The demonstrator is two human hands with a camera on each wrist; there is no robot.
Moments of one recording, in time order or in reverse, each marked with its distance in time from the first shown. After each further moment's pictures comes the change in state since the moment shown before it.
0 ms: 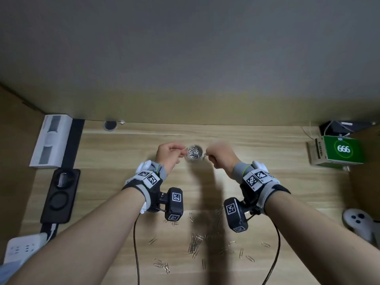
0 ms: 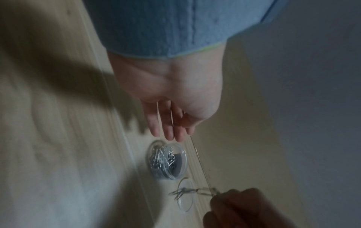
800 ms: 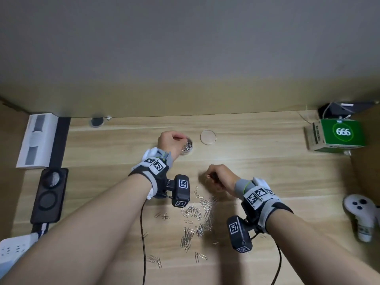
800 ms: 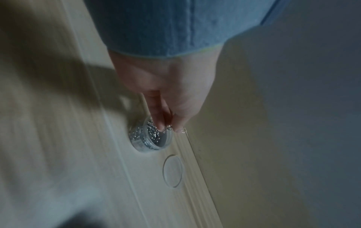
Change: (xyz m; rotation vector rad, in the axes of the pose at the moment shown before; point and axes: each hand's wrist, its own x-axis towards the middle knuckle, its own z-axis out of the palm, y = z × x) left_hand 0.008 0.009 0.052 0.244 0.165 0.120; right_hand -0.022 0.085 -0.027 0.047 -0.200 0.354
